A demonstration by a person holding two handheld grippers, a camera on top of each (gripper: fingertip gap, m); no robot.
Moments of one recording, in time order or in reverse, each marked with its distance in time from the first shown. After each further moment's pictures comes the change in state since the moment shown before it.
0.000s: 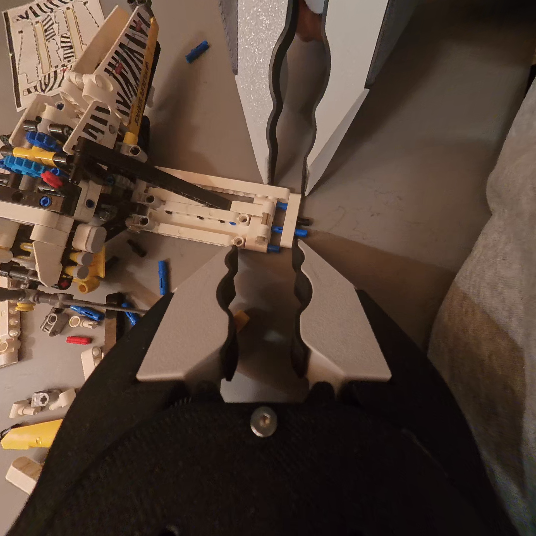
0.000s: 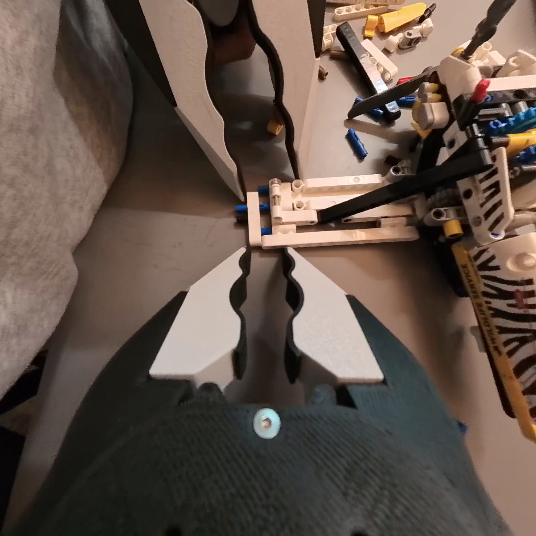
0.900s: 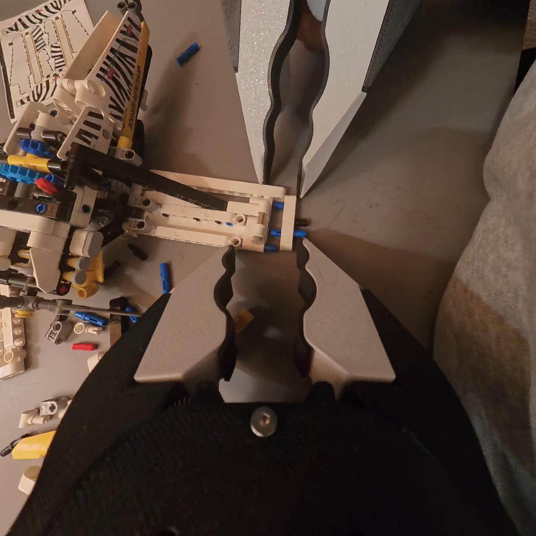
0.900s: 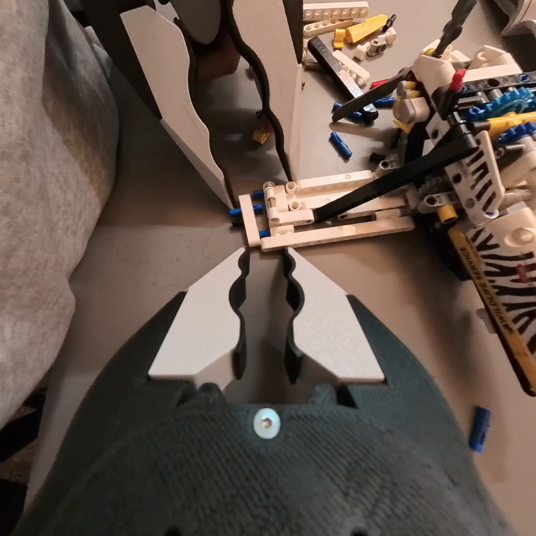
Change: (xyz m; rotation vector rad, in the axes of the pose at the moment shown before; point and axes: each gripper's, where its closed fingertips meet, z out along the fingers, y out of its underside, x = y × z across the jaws) left arm 0.001 0.001 -0.002 0.004 0.029 0.043; right arm 0.000 -0.003 0.000 0.060 0.085 0.080
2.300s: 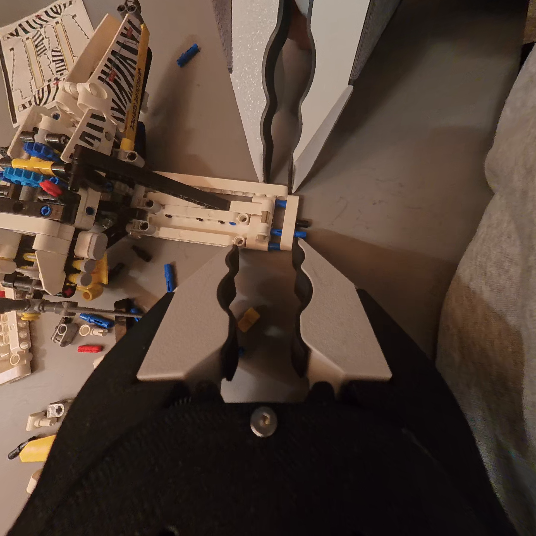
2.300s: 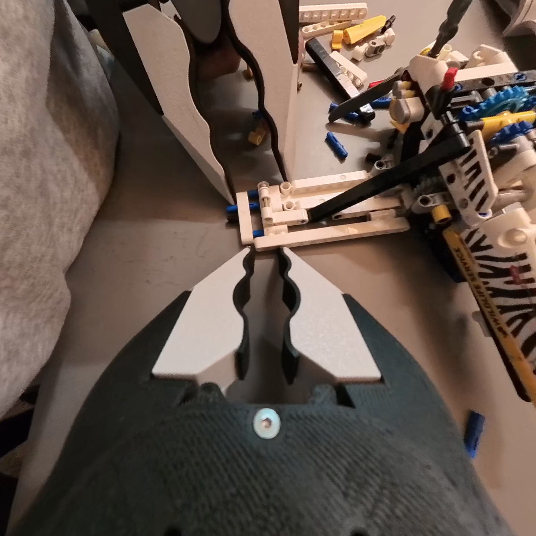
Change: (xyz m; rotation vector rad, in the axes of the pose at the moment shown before) left arm 0.001 -0.001 -0.002 0.002 0.005 0.014; right arm 0.002 0.001 -0.004 0.006 -0.025 -0.001
